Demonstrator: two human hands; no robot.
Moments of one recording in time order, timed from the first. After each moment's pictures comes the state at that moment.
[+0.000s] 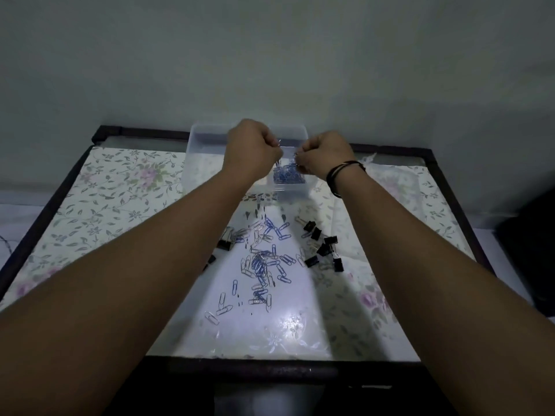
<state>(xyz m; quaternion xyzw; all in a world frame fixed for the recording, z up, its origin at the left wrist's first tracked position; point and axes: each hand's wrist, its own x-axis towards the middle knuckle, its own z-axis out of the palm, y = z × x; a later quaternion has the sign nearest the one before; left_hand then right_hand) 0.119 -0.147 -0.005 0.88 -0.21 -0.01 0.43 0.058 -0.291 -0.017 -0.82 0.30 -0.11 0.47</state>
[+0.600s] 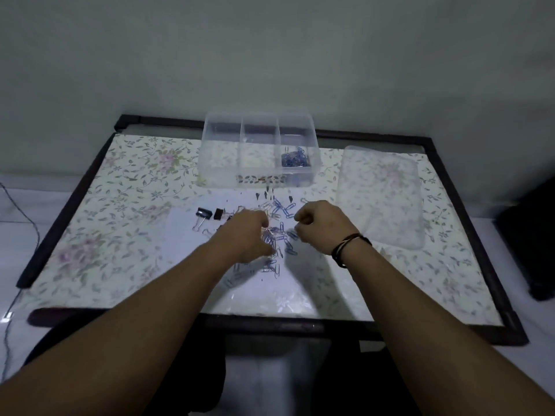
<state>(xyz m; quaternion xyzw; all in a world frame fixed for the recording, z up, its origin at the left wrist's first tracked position) 0.008 -0.050 -0.056 0.91 -0.30 -0.25 0.14 -0.075 -0.211 -0.045 -0.91 0.23 0.09 0.33</state>
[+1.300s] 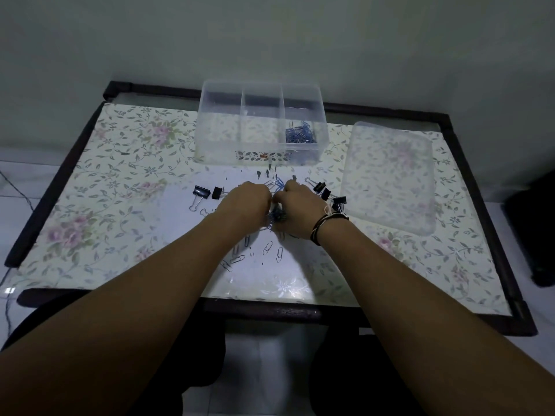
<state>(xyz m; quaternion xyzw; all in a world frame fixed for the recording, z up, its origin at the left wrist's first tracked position) 0.033 -0.073 -0.084 0.93 -0.32 -0.19 0.04 -0.029 -0.199 -0.101 -0.98 0.05 0.13 0.13</state>
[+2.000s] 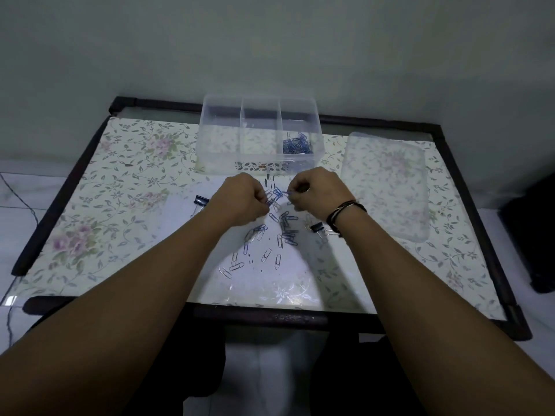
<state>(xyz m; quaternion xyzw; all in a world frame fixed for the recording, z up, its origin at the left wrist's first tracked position) 0.045 -0.061 -0.055 0.91 -0.24 -0.21 0.26 -0.034 -0.228 -0.046 -0.92 0.17 0.01 0.35</state>
